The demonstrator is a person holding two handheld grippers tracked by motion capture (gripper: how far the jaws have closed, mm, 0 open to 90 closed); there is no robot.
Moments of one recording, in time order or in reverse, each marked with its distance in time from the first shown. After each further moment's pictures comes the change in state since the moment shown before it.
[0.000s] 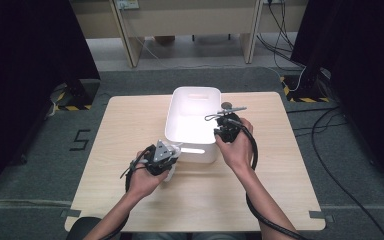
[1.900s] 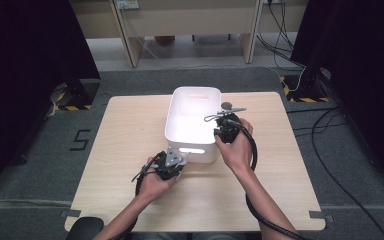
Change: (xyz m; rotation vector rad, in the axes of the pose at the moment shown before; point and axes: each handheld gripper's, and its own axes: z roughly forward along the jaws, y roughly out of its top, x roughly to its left) left arm -0.017 -0.014 0.033 0.051 -0.020 -0.014; right arm 0.001 -0.001 0.000 -0.012 -0.012 -0.003
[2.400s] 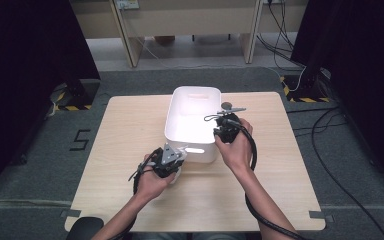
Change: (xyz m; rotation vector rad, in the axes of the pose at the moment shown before) left arm 0.002 0.015 -0.021 -0.071 0.023 -0.009; right arm 0.000 0.000 0.001 -0.001 -0.001 0.007
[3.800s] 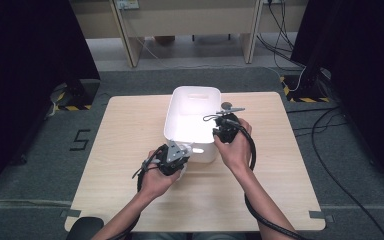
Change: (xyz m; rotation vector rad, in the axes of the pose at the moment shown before) left arm -0.012 0.024 -0.005 -0.022 -0.005 0.037; right arm 0.002 0.001 0.001 0.000 0.000 0.001
